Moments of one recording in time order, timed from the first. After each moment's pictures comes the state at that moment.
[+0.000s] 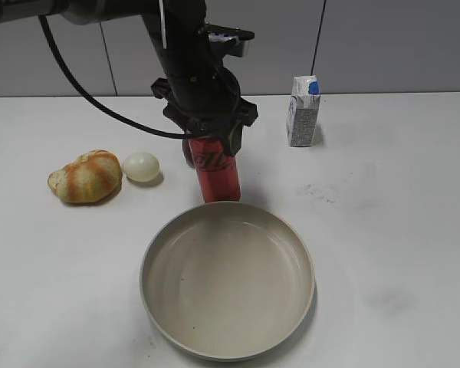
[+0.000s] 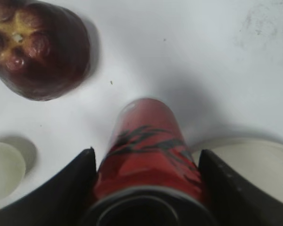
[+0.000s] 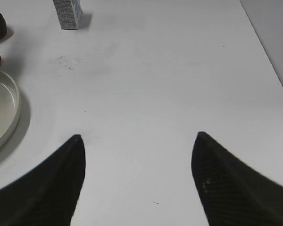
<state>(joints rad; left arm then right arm) -0.65 2.22 -1.97 -0.19 1.15 0.14 -0.02 -0.01 -0.49 0.10 1.05 -0.04</state>
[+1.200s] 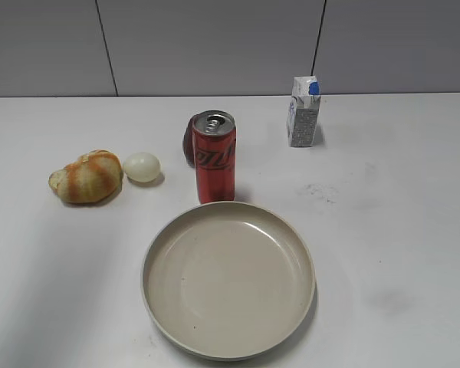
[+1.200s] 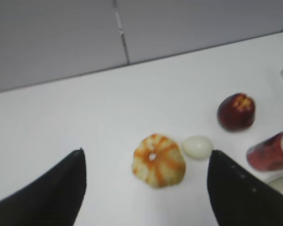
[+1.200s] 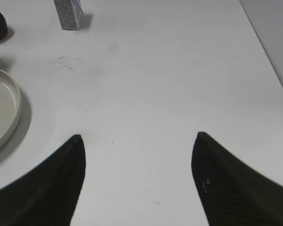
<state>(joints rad) -0.25 1.44 -1.71 -0.04 1.21 0.12 -0.02 -0.01 -0.49 0.10 1.05 -0.04</state>
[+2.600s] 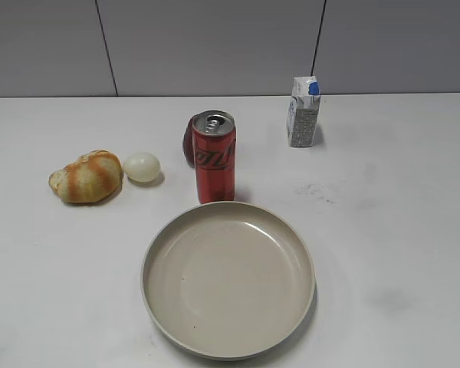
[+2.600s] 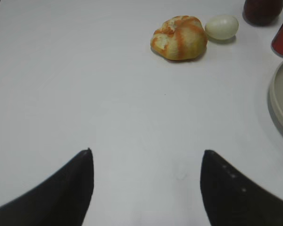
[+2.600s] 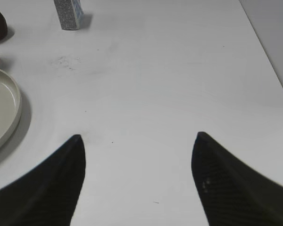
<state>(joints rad) -0.16 0.21 -0.50 -0.06 1.04 0.09 -0.02 -0.01 -0.49 0.10 1.05 -0.04</state>
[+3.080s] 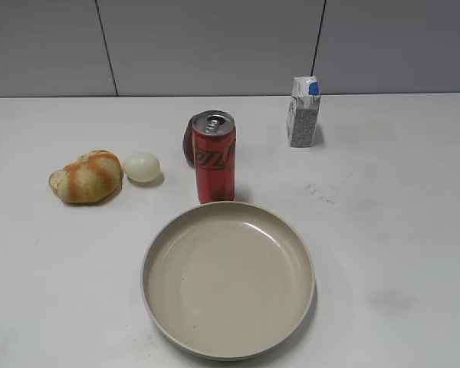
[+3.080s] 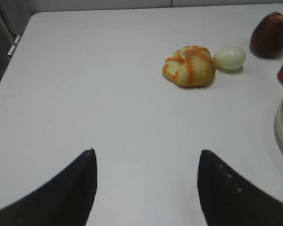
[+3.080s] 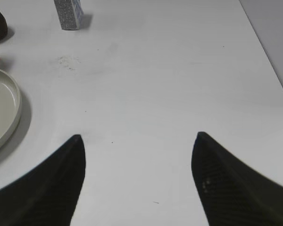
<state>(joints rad) -0.09 0.07 -0.50 -0.06 1.03 0.09 -0.02 -0.01 -0.49 0.10 1.05 -0.04</state>
